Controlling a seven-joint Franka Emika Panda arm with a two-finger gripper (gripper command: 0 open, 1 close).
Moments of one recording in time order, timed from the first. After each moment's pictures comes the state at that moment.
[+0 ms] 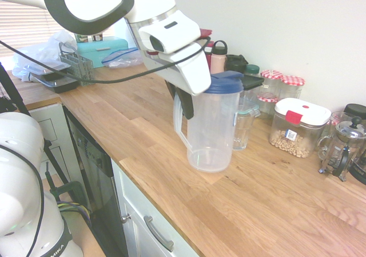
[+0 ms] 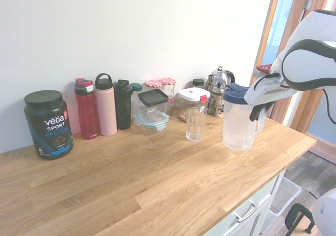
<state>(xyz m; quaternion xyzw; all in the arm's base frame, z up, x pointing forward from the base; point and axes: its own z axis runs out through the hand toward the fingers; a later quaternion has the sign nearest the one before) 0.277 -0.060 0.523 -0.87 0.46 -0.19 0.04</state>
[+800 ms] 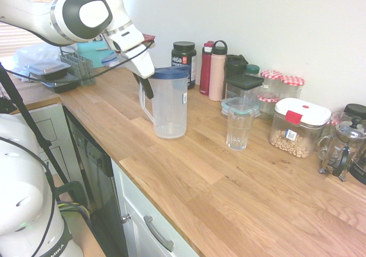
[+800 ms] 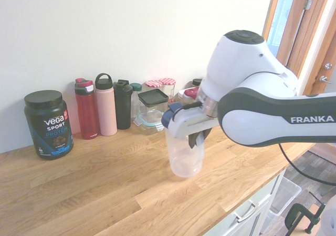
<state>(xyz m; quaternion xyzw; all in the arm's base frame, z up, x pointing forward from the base) 0.343 0.157 0.475 -0.85 0.49 -0.21 0.02</state>
